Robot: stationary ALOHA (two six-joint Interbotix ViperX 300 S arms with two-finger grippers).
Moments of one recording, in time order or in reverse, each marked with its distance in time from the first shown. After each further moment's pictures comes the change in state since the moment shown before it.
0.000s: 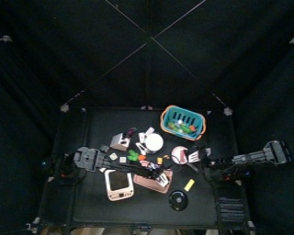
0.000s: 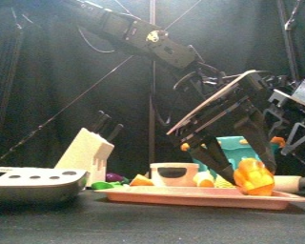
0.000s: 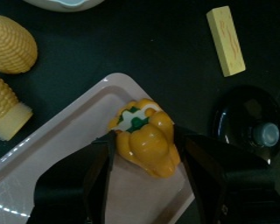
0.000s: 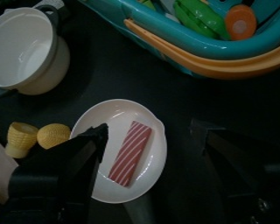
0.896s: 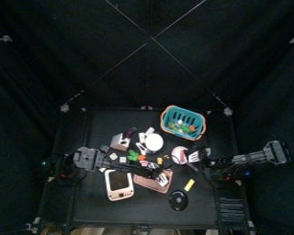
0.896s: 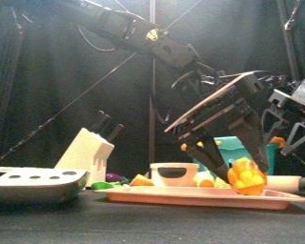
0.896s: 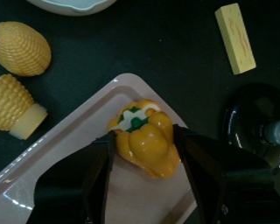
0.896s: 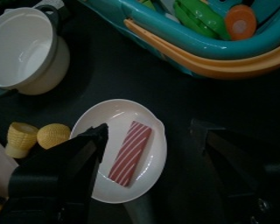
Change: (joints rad) left arm 0.000 -0.023 0.000 0.048 0.041 0.000; right arm 0.000 0.000 0.000 0.000 -0.002 0.000
